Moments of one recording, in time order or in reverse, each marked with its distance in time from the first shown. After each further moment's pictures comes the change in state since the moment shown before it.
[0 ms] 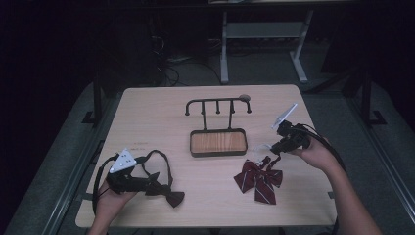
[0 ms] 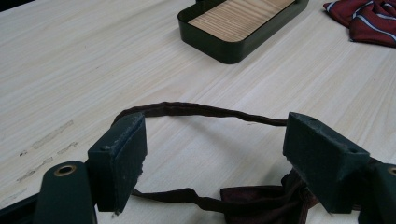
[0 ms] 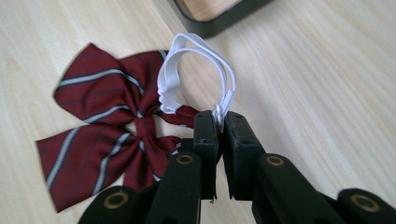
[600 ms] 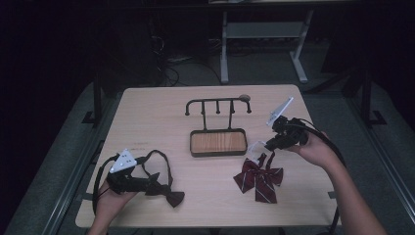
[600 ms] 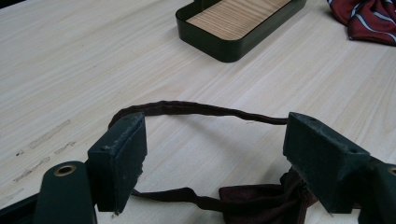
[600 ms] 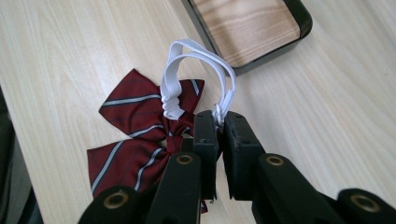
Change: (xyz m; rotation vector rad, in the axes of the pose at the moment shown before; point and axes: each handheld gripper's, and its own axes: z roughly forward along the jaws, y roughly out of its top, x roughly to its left) left arm 0.000 0.000 0.000 0.006 -0.008 0.002; right arm 0.028 0.028 -0.030 -0.025 -0.004 -0.094
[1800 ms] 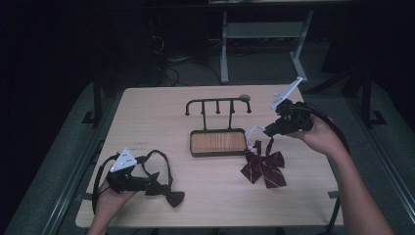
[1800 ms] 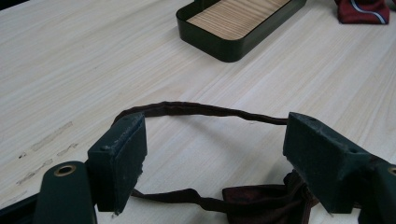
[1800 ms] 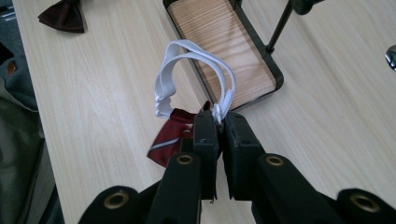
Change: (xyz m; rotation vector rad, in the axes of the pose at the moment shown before) left arm 0.002 0.001 0.001 0.003 -0.002 0.012; right arm 0.000 0.025 -0.048 -0.107 -0.001 -0.031
